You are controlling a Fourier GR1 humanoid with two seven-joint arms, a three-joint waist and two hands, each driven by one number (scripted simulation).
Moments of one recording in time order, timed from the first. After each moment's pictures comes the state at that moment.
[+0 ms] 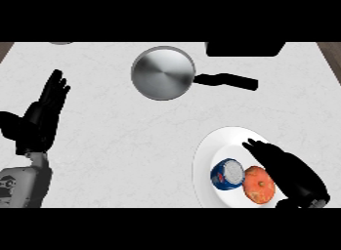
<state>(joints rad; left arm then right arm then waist) -0.22 0.20 0.09 -1.49 0.03 0.07 0.09 0.04 -0.36 0.28 -1.81 0.88 0.57 0.26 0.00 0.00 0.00</state>
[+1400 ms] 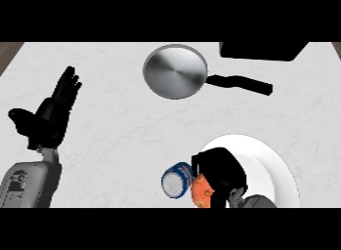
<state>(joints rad) -0.26 0.16 0.07 -1.47 -0.01 0.04 0.08 -0.13 -0.07 0.53 -1.59 1.06 0.49 0.36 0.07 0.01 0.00</state>
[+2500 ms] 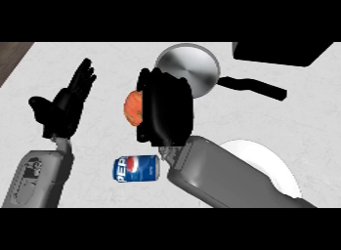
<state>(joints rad) -0.34 0.14 0.04 -1.41 -0.02 0.03 0.09 -0.87 0.00 0.67 -1.40 0.95 -0.15 1.04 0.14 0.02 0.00</state>
